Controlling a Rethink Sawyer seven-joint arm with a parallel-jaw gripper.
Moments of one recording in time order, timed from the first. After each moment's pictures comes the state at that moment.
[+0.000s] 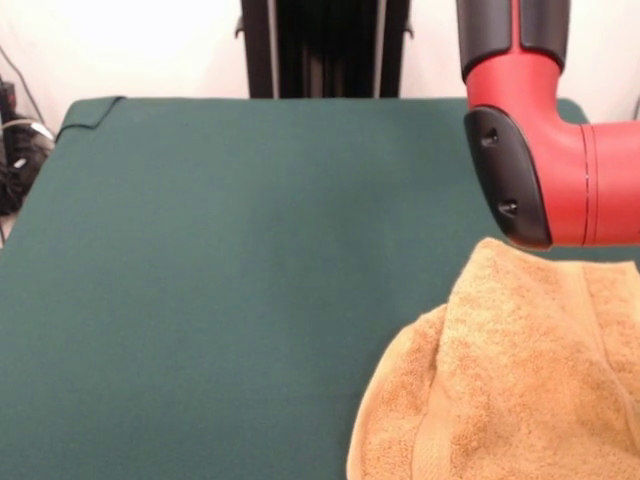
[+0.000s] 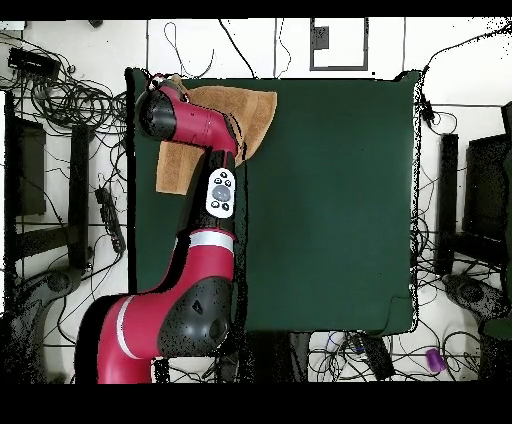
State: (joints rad) arm 0.23 0.26 -0.40 0.47 0.79 0.40 2.15
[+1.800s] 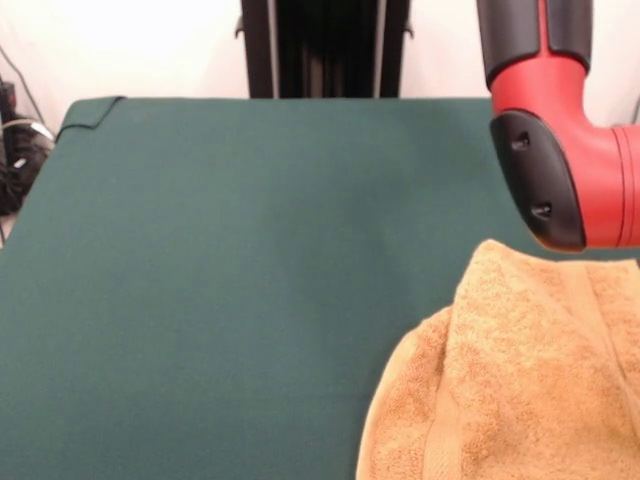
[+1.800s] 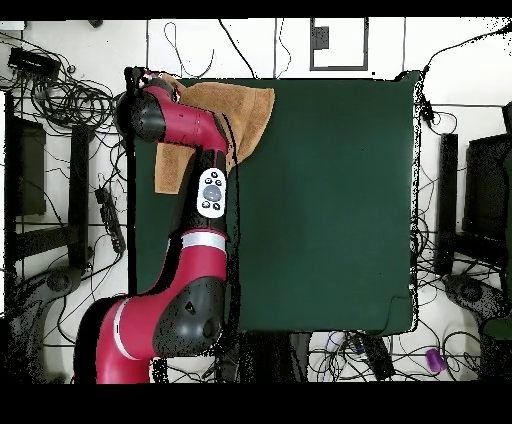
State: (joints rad) arm 0.24 0.29 -0.43 0.42 0.80 0.36 2.15
